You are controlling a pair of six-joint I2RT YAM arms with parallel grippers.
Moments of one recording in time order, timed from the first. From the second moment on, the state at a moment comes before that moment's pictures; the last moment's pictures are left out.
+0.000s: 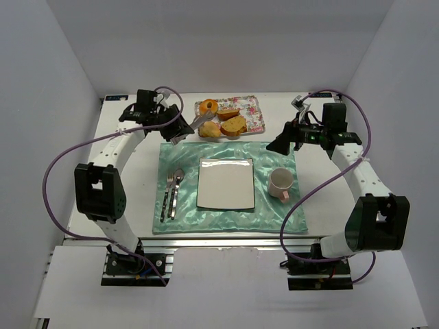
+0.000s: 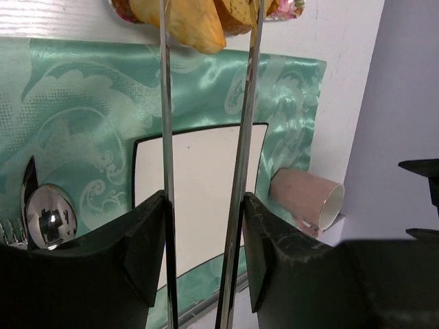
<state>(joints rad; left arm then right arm) -0.17 1.73 1.45 -0.54 0.52 -0.57 0.06 1.42 1.15 -0.38 -1.01 -0.14</state>
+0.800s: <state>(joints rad) -0.21 1.88 1.62 -0.77 0.37 -0.57 0.05 1.42 1.13 -0.34 -1.03 -0.11</state>
